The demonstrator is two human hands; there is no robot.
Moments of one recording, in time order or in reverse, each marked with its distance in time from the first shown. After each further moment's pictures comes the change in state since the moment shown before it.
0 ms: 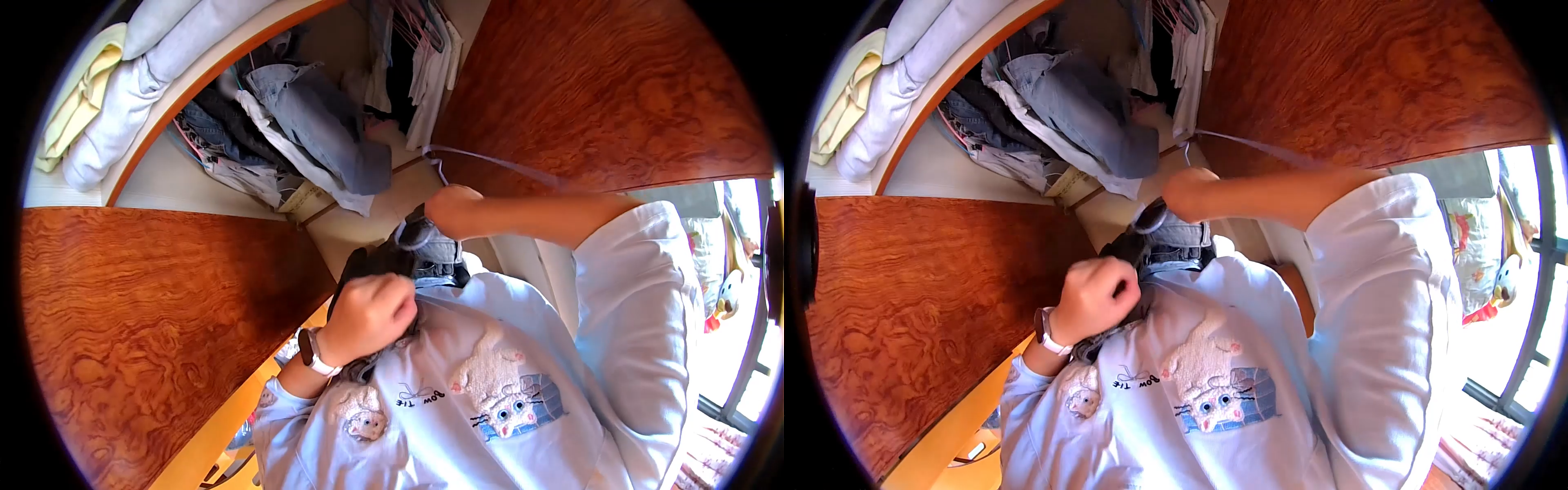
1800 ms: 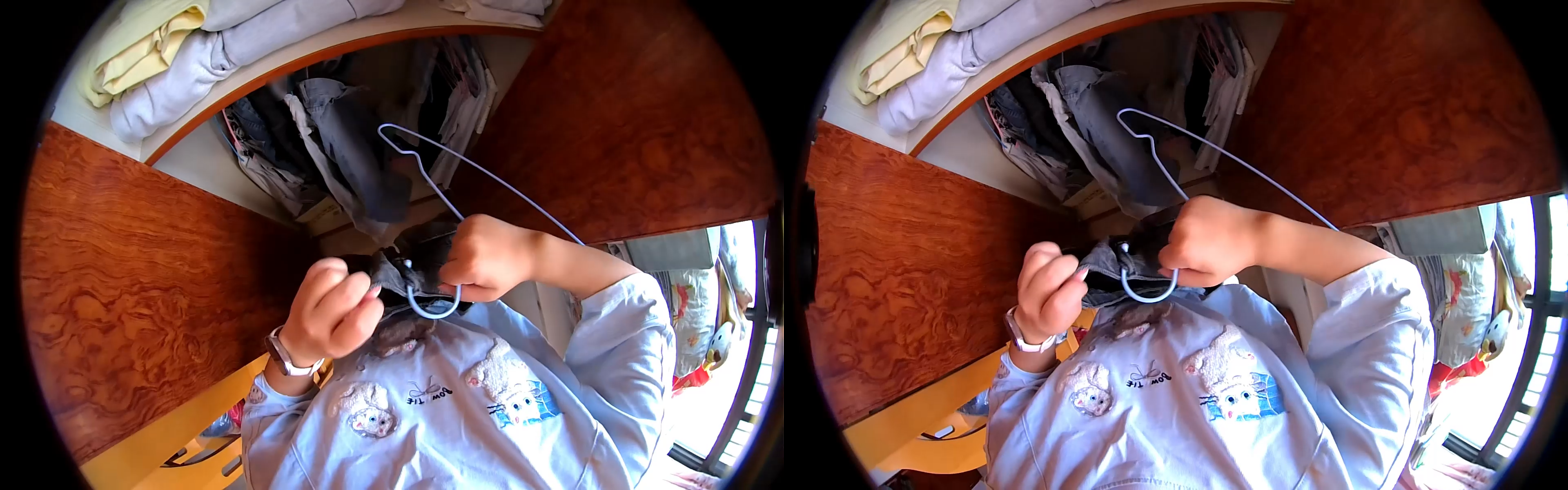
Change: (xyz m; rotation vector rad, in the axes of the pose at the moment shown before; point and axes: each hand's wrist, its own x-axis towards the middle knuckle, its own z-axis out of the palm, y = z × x) left_hand 0.002 0.017 -0.075 0.452 0.208 0.404; right_hand -0.088 -0.049 -0.077 -0.020 0.689 -0.768
